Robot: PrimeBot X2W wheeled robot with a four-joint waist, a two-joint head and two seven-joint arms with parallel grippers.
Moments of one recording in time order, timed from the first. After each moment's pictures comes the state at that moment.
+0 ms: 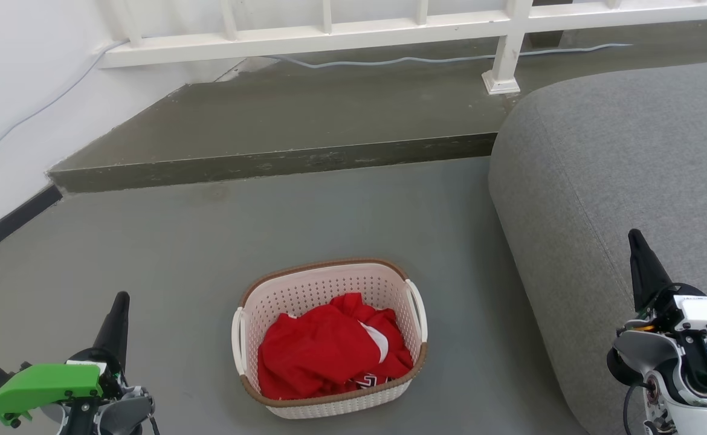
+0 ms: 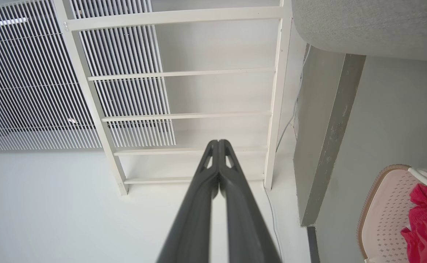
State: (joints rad) left arm -0.06 0.04 0.09 0.28 -1.60 -0.12 0.11; right arm -0.09 -0.05 -0.12 0.28 1.61 0.11 0.10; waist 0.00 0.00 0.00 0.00
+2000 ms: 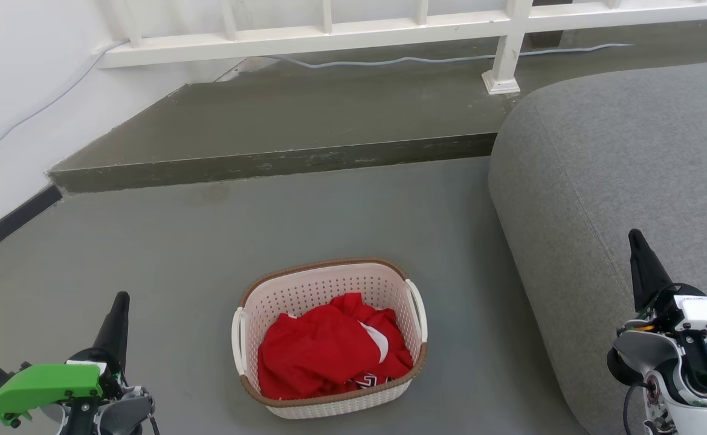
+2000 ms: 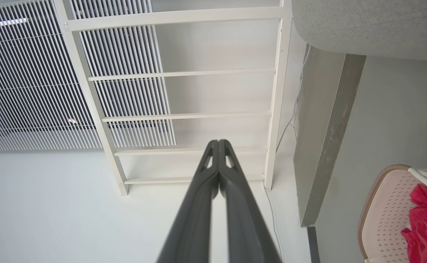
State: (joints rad) left arm -0.06 0.04 0.09 0.27 -1.60 -0.12 0.11; right arm -0.09 -0.05 -0.12 0.28 1.61 0.11 0.10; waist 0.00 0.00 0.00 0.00
